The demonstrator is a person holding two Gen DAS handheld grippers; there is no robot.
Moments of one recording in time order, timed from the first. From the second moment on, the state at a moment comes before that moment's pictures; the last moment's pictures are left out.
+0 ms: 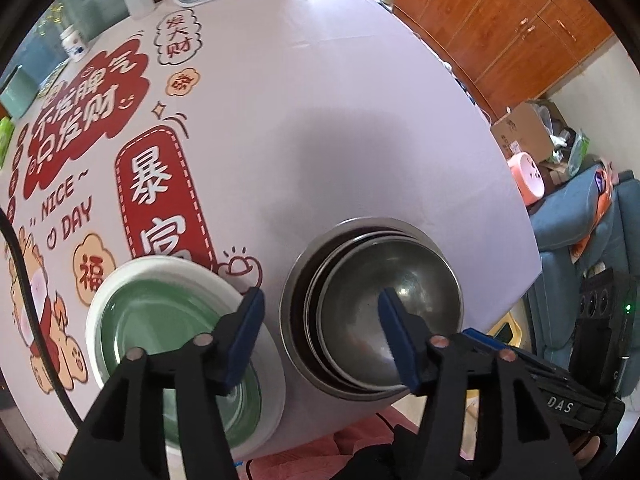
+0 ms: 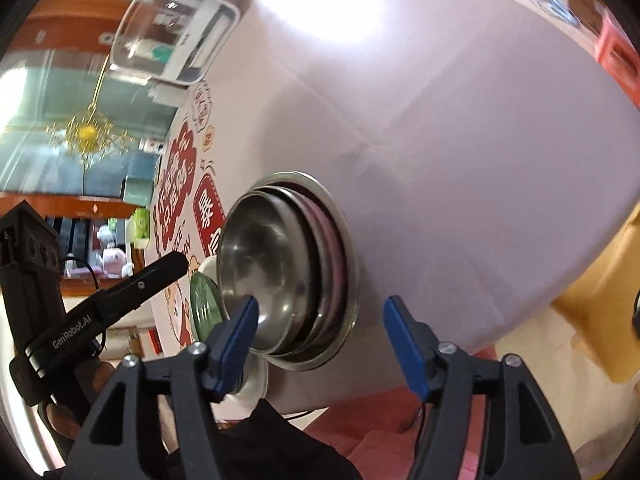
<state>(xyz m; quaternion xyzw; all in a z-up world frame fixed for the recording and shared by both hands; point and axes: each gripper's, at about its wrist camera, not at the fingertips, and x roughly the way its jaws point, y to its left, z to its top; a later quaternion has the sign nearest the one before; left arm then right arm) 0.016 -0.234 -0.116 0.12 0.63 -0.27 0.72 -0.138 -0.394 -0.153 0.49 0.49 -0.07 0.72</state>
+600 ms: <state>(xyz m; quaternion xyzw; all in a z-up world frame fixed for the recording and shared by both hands) 0.049 -0.266 -0.177 0.17 0.69 -0.29 0.64 -0.142 -0.391 -0.199 0.58 0.48 -0.11 0.64</state>
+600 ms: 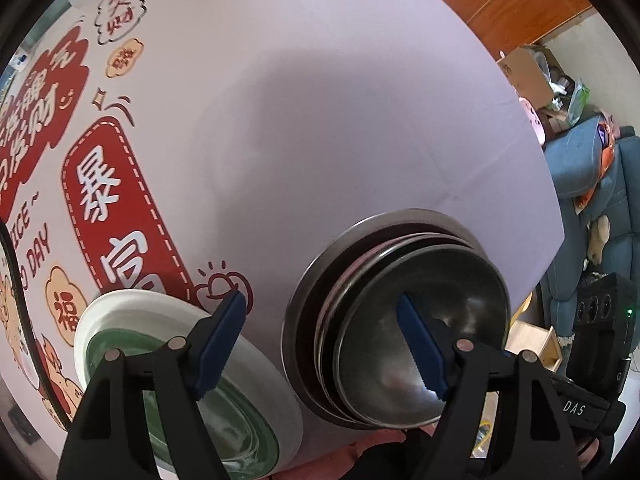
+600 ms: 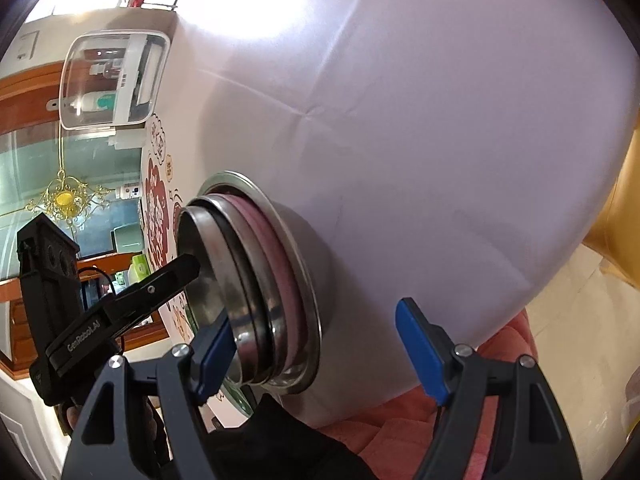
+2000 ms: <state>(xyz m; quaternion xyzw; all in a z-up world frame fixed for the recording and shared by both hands) 0.042 -0.289 -0.217 0.18 0.73 -0.29 0.60 -0.120 -0.387 -0.197 0.57 0.49 -0.08 0.65</state>
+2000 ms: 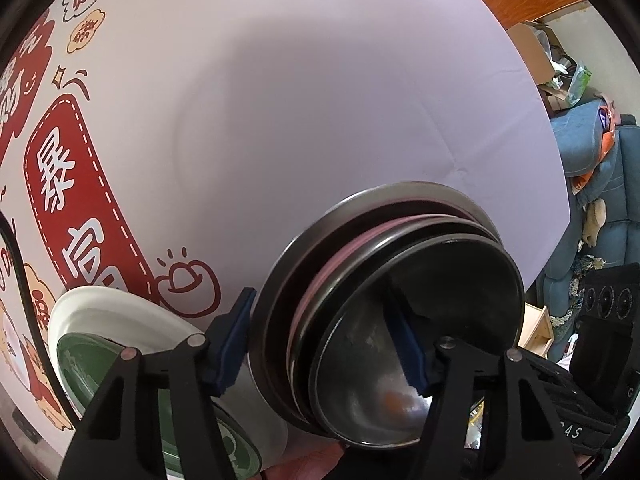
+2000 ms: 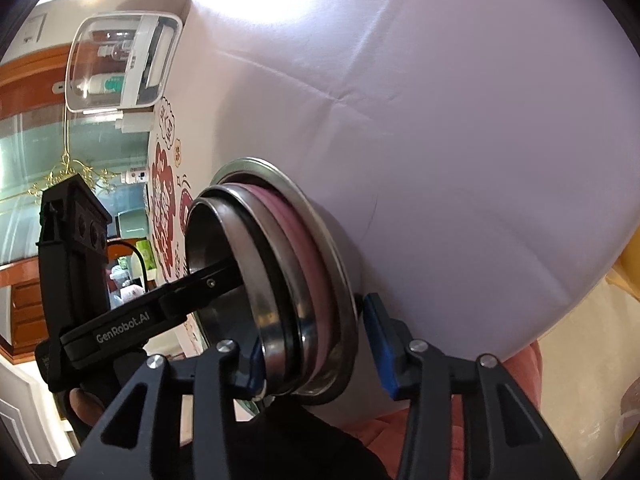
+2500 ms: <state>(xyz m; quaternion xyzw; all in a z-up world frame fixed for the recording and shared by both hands) 0.029 -0.288 -0.205 0.18 0.72 -0.28 0.61 -0.116 -0.390 -0.184 0.53 0.52 -0.08 0.67</state>
